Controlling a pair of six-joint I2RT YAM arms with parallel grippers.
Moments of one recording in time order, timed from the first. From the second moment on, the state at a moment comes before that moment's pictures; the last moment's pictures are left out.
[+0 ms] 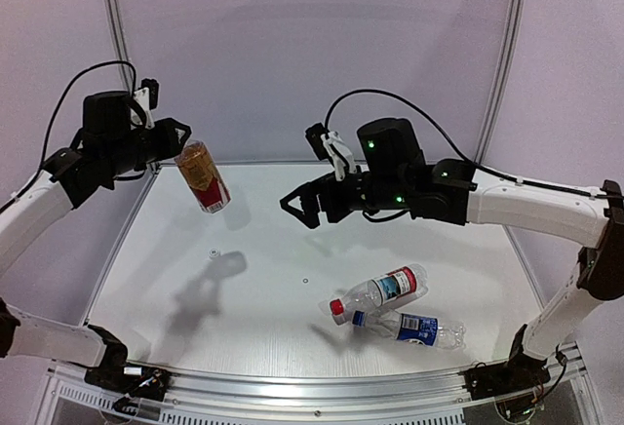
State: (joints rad) left arm -0.42 1.14 1.22 -0.35 -0.07 -0.37; right arm 1.00 1.59 1.40 -0.19 -0.09 0.34
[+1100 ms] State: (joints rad) left arm -0.35 1.53 0.91 0.31 -0.35 -0.15; right arm 0.98 1.46 1.19 -0.34 0.23 0.42
